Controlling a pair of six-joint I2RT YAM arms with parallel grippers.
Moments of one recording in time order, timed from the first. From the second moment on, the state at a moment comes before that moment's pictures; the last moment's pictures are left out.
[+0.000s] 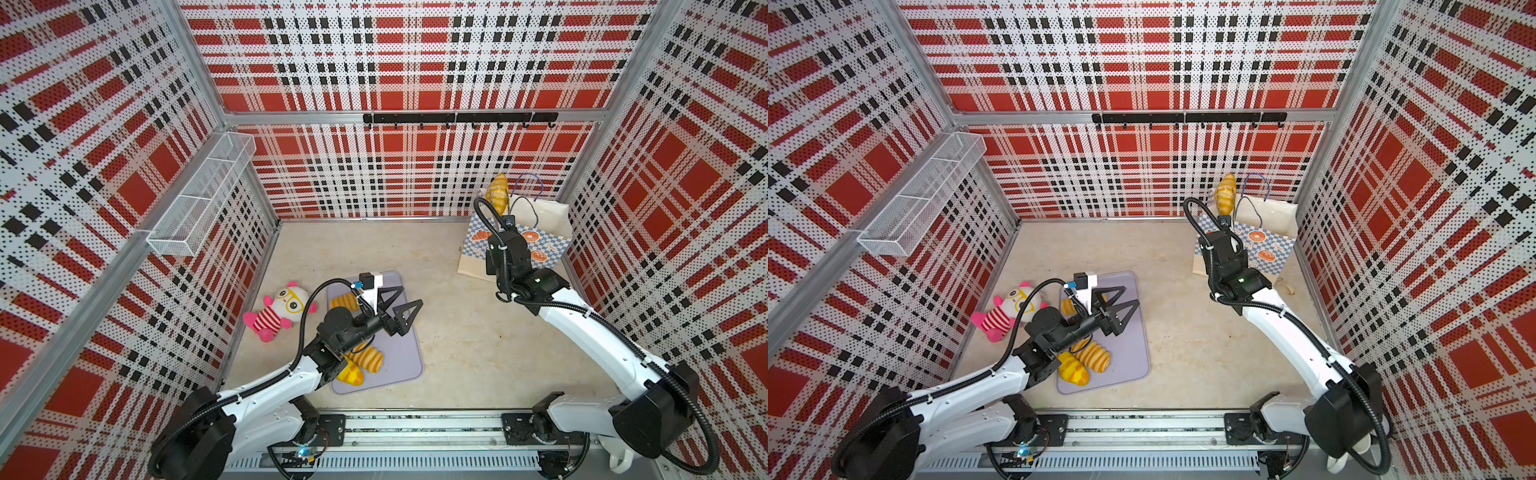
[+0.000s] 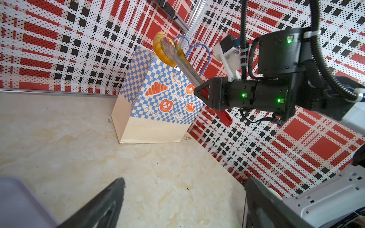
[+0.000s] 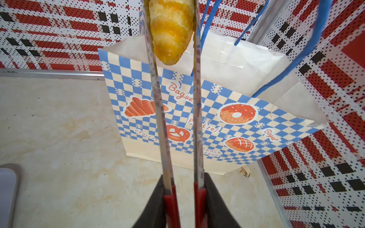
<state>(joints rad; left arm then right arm) -0.71 1.05 0.40 0.73 0.24 -0.53 0.50 1.31 1.21 -0.50 0.71 0.20</state>
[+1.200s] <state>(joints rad) -0.68 1.04 0.40 0.74 0.21 -0.58 0.49 1.25 1.22 -0.53 0.67 0.21</state>
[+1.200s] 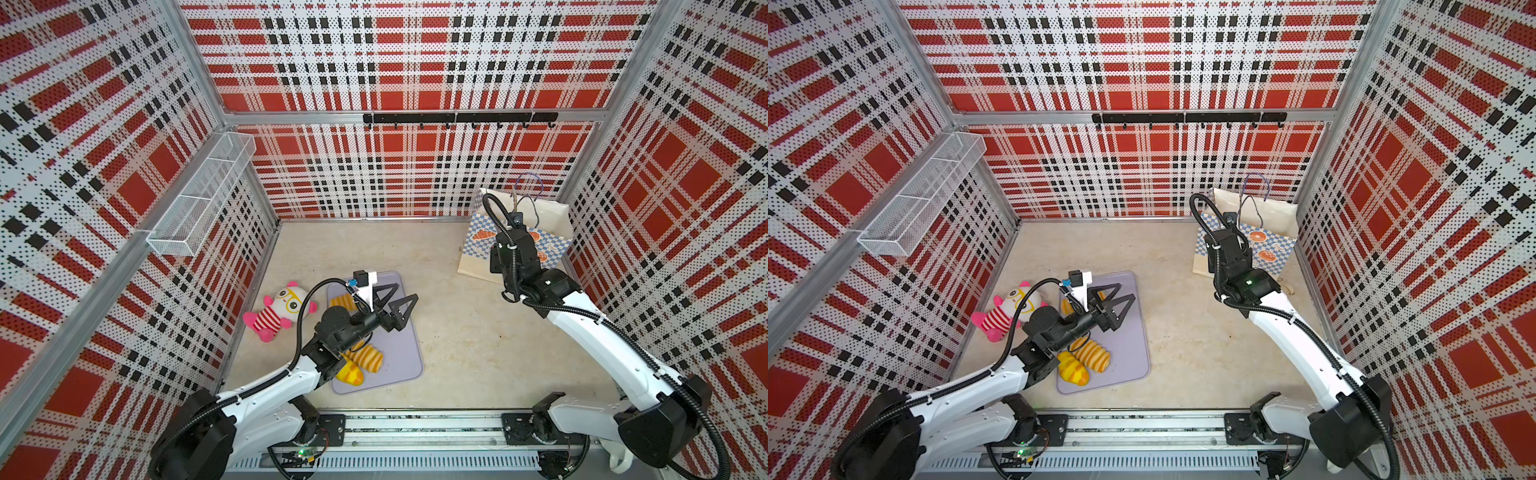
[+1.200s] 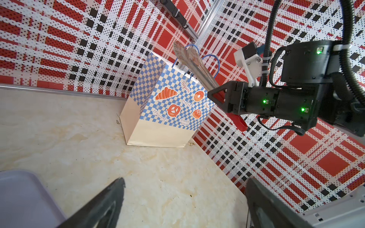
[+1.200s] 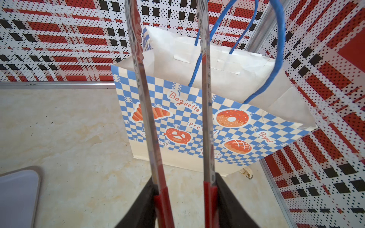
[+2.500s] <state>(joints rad) -0.57 0.81 0.38 0.50 0.20 -0.73 0.65 0.97 0.96 -0.41 -0.04 0.28</state>
